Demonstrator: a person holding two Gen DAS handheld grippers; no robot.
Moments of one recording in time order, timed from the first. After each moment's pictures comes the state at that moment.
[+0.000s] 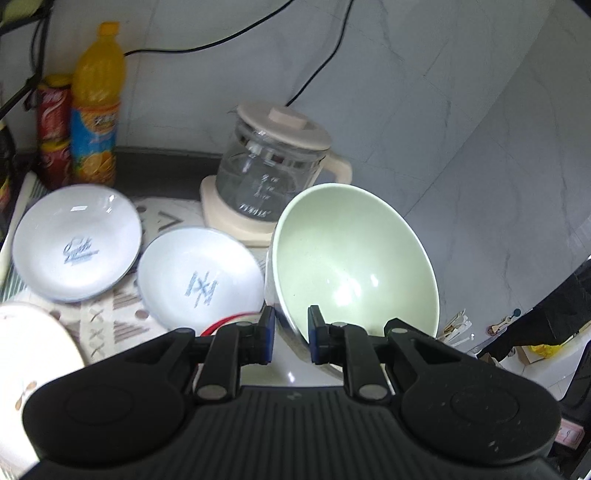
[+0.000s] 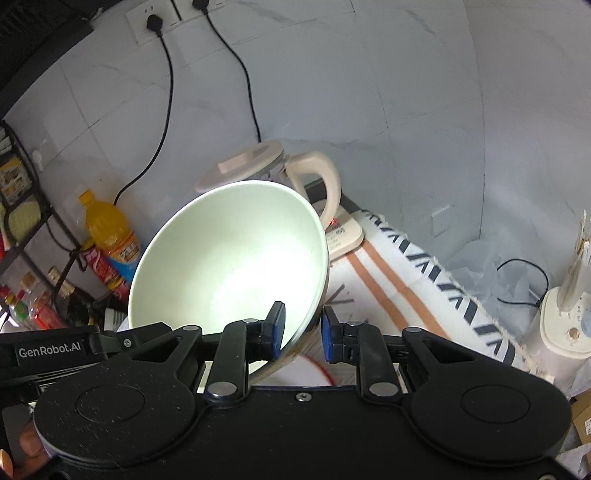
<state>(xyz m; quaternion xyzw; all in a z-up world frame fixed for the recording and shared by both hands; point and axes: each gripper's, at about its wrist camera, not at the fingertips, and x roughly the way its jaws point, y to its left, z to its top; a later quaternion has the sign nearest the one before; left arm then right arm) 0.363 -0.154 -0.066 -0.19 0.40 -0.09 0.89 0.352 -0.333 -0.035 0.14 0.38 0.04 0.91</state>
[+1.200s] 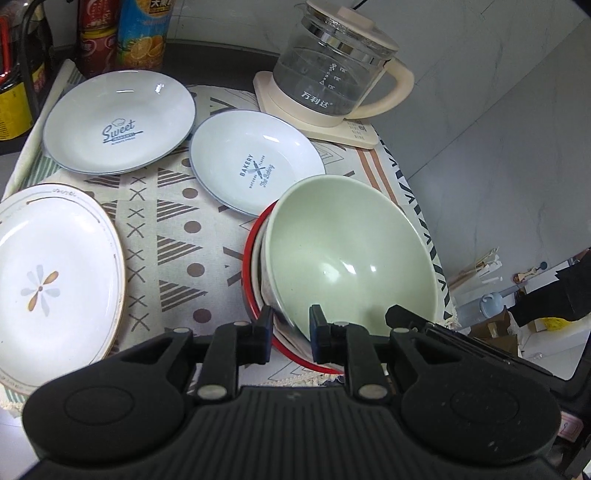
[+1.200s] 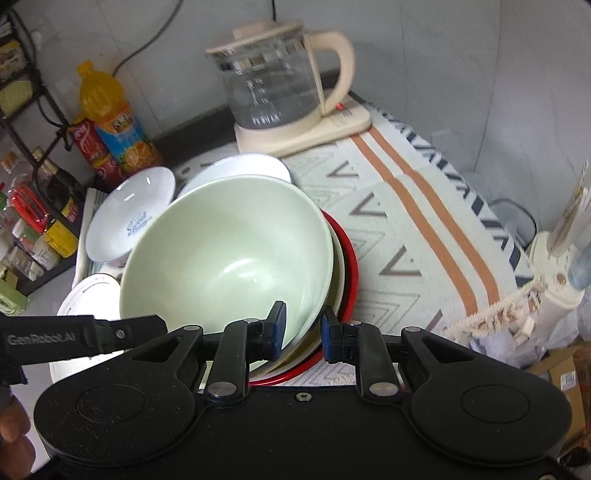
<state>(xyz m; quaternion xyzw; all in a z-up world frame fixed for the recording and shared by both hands) 0.334 -0.128 -0.132 -0.19 0.51 -0.07 0.83 0.315 -0.291 -0.090 0.07 0.51 0.04 0.86</state>
